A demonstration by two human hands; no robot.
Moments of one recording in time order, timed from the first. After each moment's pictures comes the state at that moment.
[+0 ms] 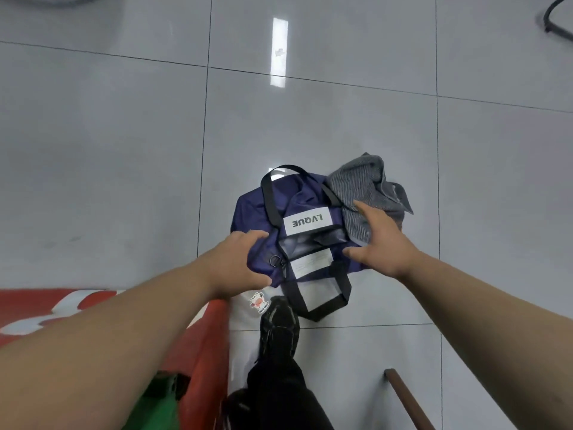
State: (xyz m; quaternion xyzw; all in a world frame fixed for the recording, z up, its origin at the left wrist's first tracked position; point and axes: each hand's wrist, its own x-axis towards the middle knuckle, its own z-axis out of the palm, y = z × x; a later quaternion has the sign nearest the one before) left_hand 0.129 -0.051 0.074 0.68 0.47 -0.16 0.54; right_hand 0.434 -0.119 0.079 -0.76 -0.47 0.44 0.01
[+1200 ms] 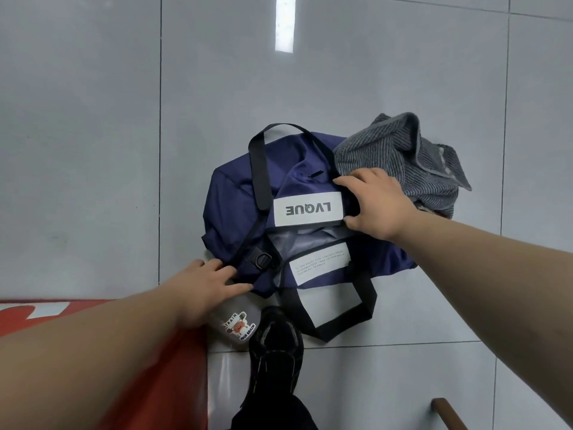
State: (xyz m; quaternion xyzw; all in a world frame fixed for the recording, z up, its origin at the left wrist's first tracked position) left_hand 0.110 -0.094 -0.157 0.88 0.16 -0.38 0.24; right_hand 0.480 -0.081 -0.143 -0.67 -0.67 0.29 -0.13
